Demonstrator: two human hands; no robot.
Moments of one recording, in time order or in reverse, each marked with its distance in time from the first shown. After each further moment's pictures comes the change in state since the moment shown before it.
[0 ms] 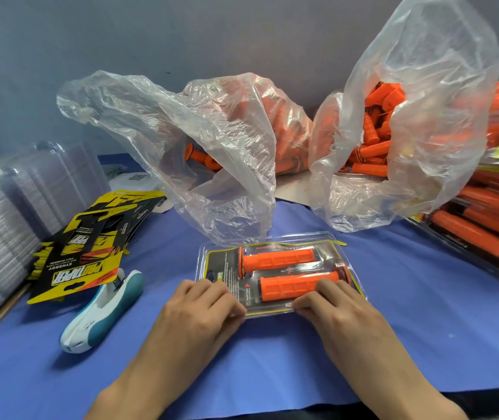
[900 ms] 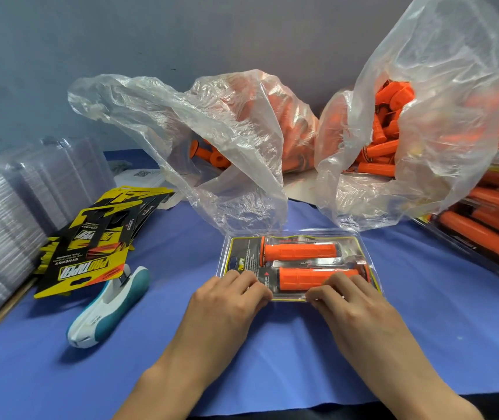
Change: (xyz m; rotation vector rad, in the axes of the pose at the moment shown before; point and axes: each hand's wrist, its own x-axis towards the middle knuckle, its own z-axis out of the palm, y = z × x) left_hand 0.019 0.014 0.017 0.024 -0.040 -0.069; right_hand -0.001 0.011 0.000 -0.100 0.012 0.006
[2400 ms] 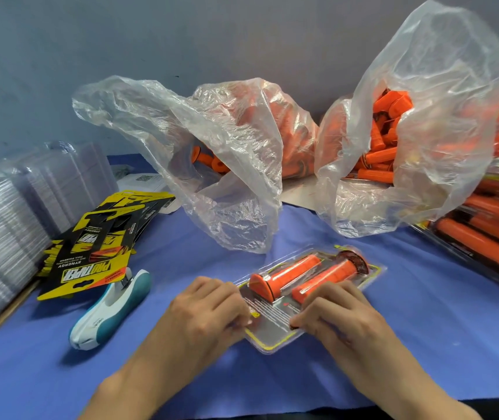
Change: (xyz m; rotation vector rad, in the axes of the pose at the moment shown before) left_hand -0.016 -0.022 -0.024 -0.200 0.097 0.205; right_hand 0.004 -0.005 -0.012 0.509 -0.024 -0.072
